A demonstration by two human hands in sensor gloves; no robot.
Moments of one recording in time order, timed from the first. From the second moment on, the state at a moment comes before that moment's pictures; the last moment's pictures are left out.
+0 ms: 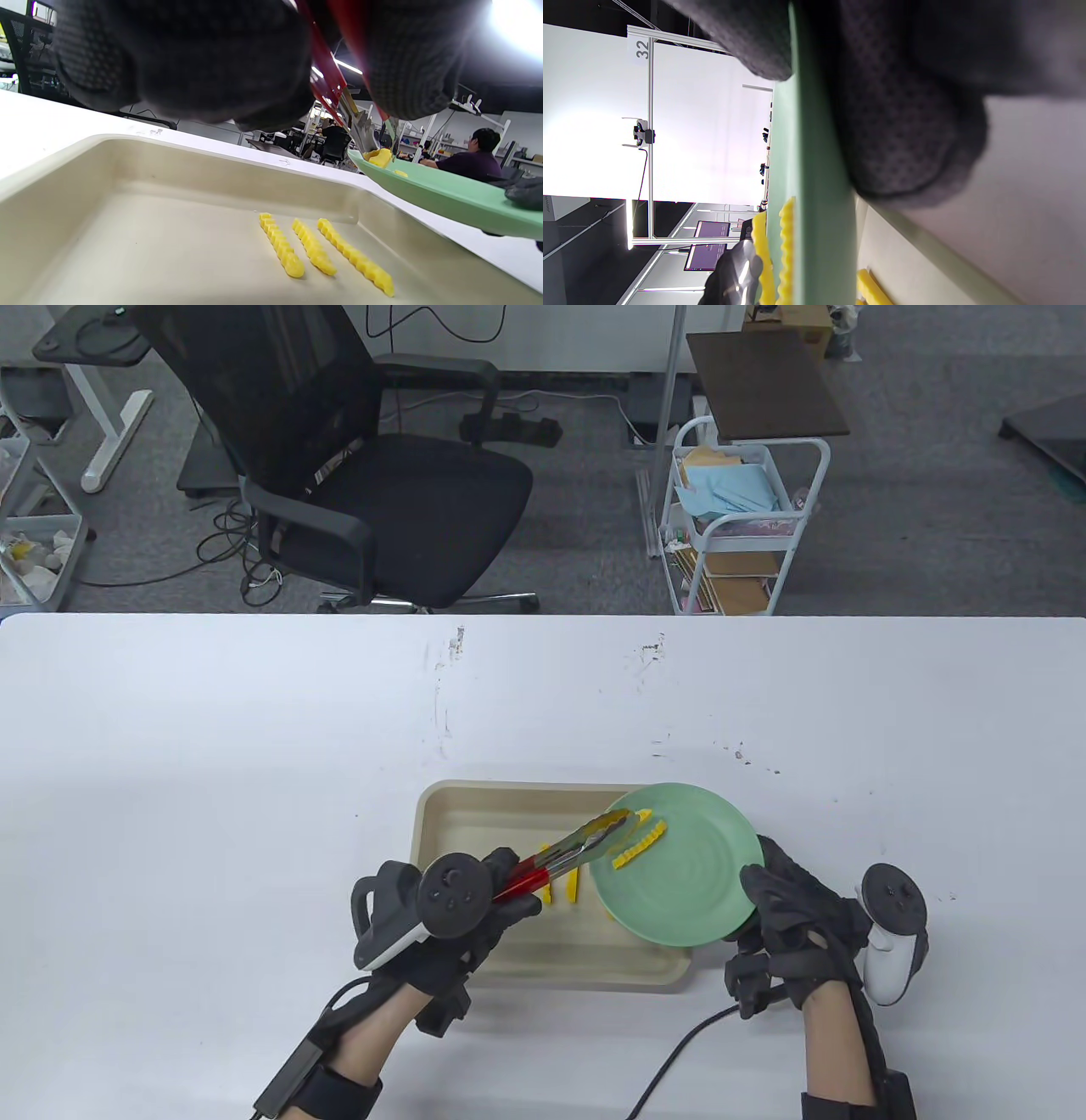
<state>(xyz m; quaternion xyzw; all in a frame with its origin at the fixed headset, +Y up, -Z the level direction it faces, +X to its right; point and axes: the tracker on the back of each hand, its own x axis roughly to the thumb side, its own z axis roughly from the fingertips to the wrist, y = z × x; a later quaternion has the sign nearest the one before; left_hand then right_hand) -0.132 -0.670 -0.268 -0.01 -0.15 0.14 0.98 0.256 -0.751 -0.276 -0.14 0.04 0.73 0.67</state>
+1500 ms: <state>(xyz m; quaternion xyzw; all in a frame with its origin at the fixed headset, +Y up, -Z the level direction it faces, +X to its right) -0.165 -0.704 -0.247 -0.06 -0.09 0.02 0.99 0.262 -0.753 -0.276 -0.14 0.03 0.74 0.66</state>
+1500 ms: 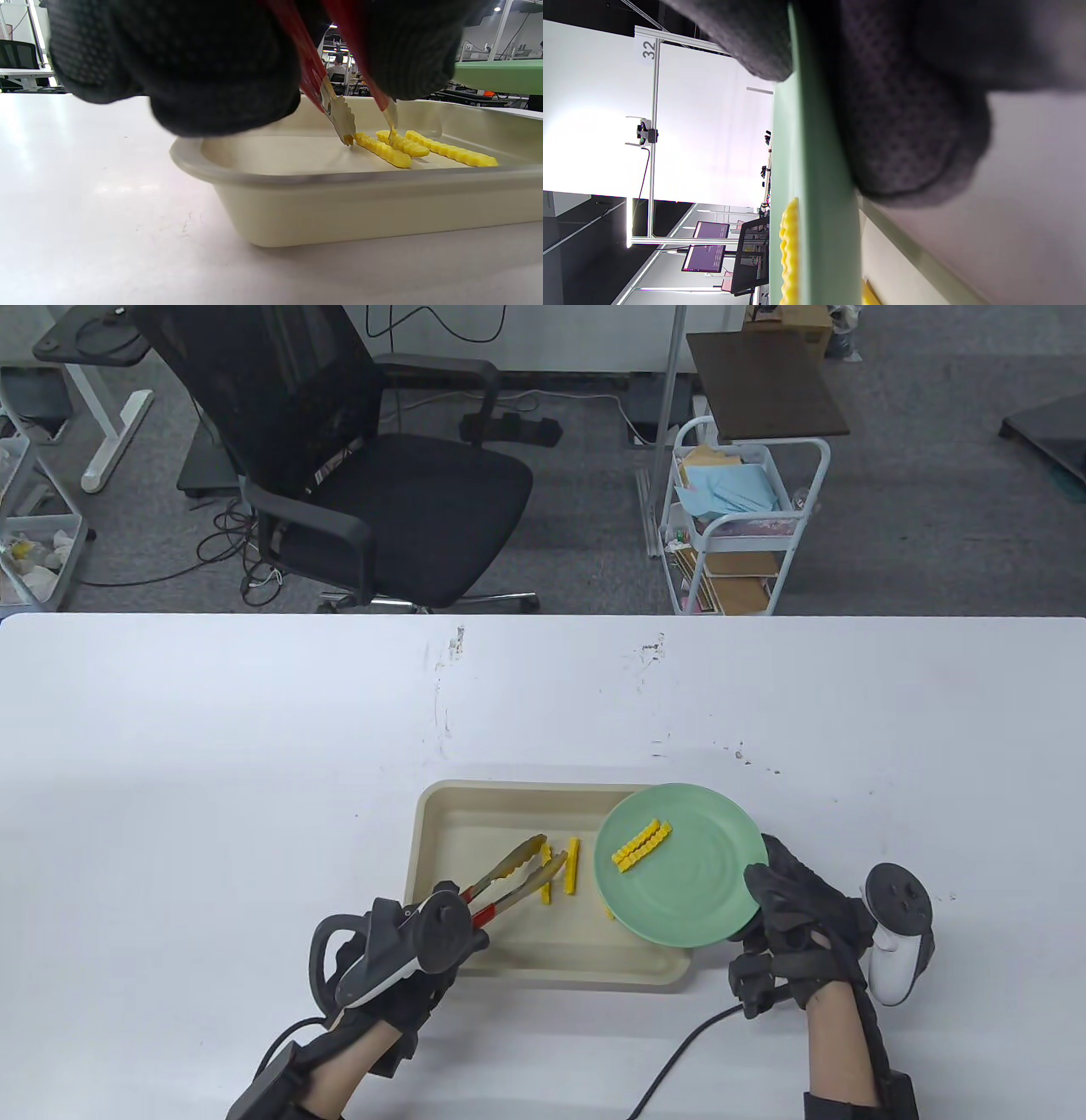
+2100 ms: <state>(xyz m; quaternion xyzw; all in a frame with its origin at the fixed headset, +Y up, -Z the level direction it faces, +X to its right) -0.188 -0.687 -0.253 -0.01 -0.09 0.11 0.99 0.262 -0.753 -0.276 -0.14 0.03 0.74 0.66</state>
